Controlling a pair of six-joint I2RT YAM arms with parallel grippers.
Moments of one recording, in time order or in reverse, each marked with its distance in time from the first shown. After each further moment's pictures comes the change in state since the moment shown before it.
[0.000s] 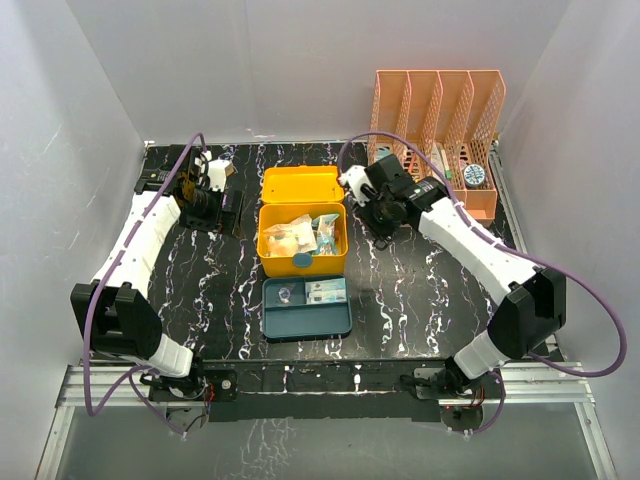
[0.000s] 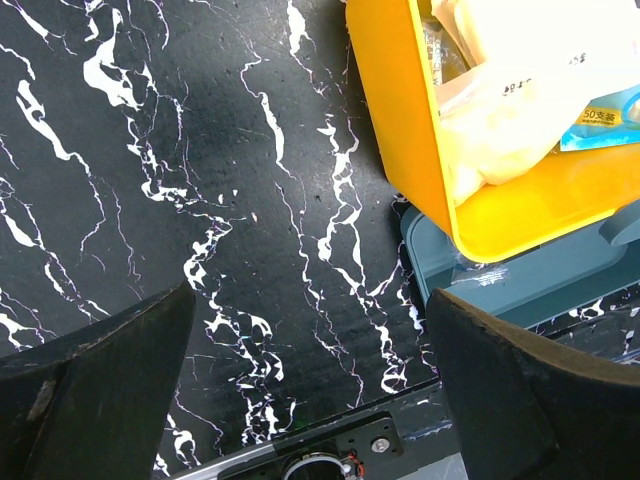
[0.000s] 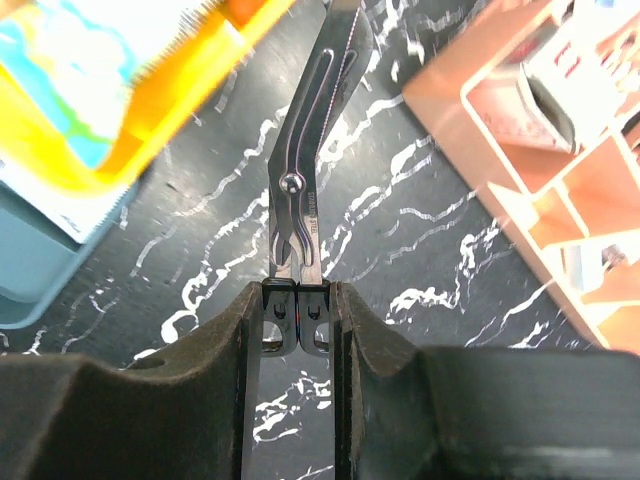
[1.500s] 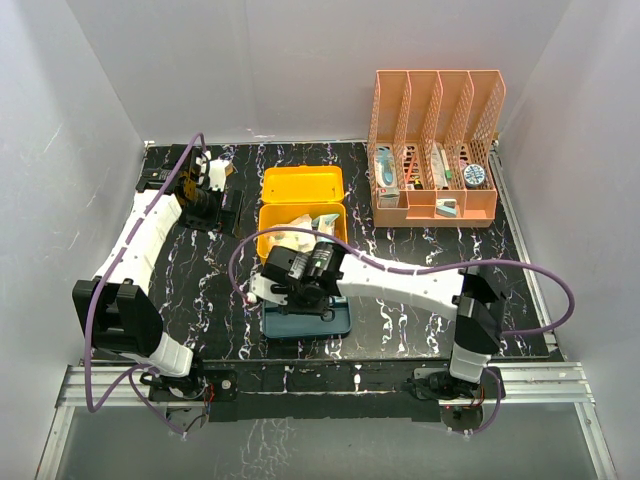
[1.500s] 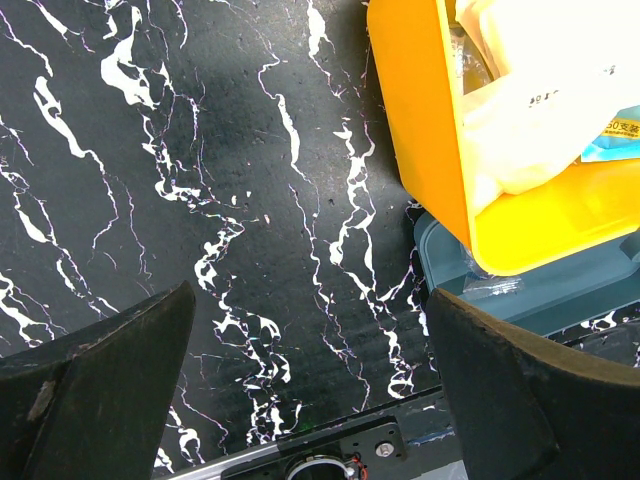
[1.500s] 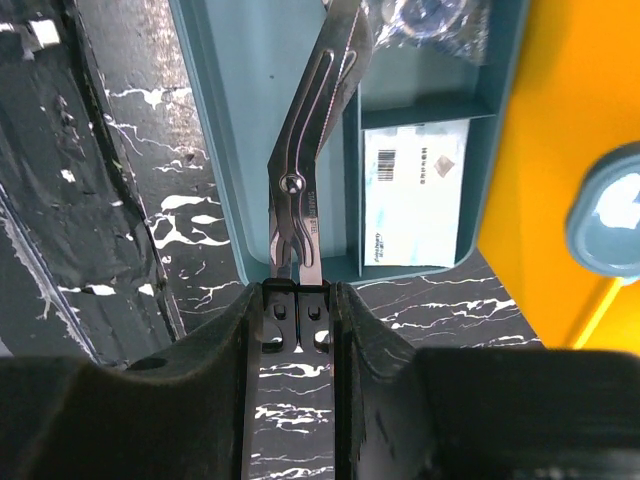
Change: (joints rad) left arm 0.000 0.018 0.006 0.008 -0.035 -0.008; right arm 0.684 0.220 0.154 -0.166 0.032 -0.067
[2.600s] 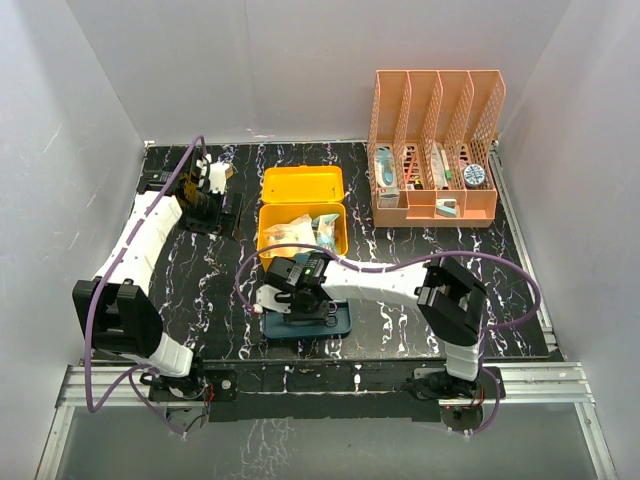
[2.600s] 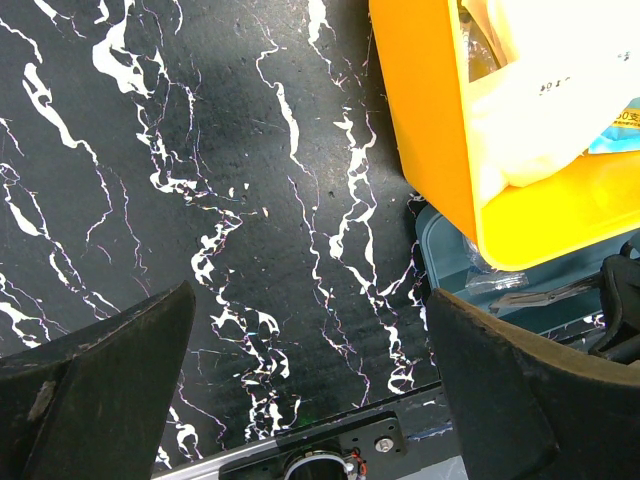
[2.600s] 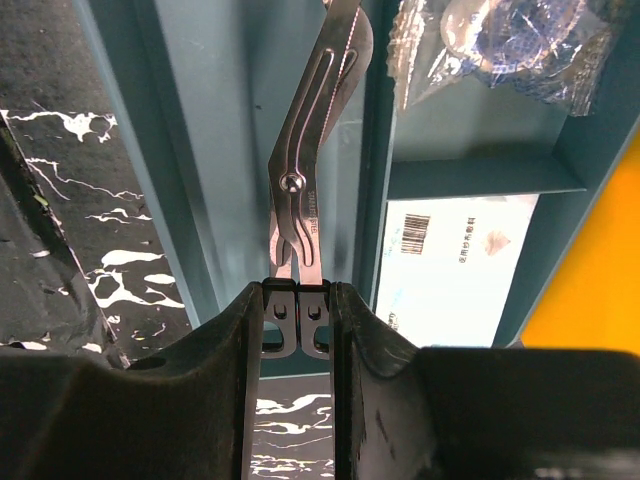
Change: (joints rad) left arm 0.001 -0.005 -0.021 -0.001 0.000 0.001; right arm -0.041 0.121 -0.164 0.175 -0.042 -0.097
